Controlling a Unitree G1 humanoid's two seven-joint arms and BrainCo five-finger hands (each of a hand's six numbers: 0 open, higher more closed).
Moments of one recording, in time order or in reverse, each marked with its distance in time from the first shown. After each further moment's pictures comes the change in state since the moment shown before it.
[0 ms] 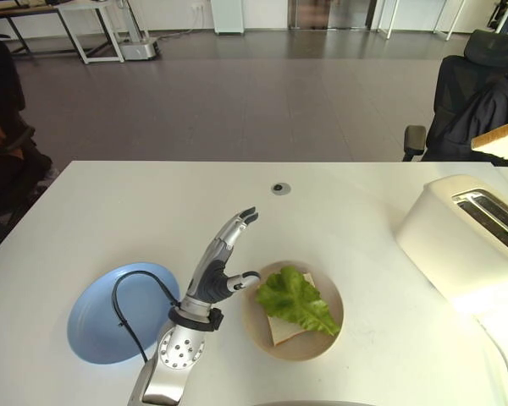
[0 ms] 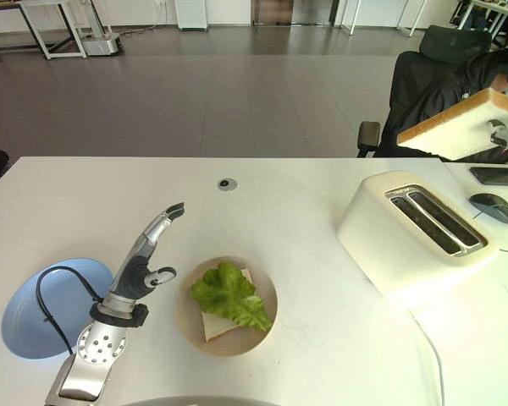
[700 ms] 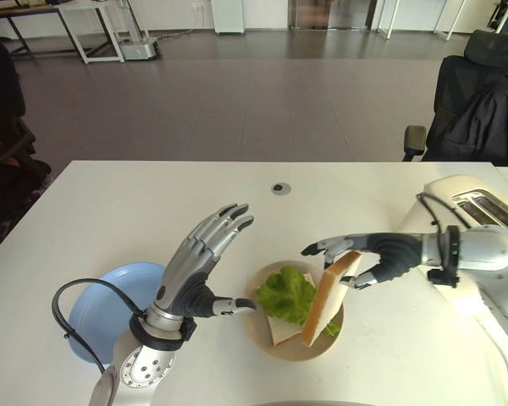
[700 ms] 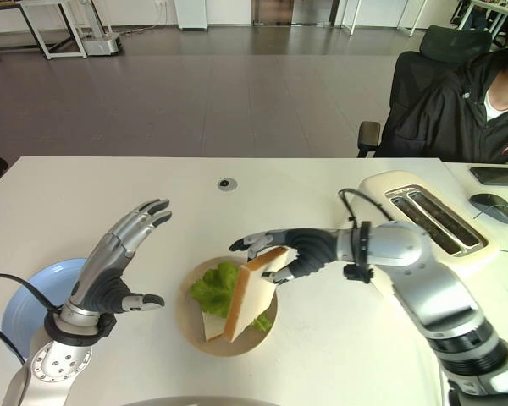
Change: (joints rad) left arm 0.099 0.098 0.135 -0.227 0.162 -0.095 -0.031; right arm -0.079 0.236 0.757 -0.484 0.107 0.309 0.359
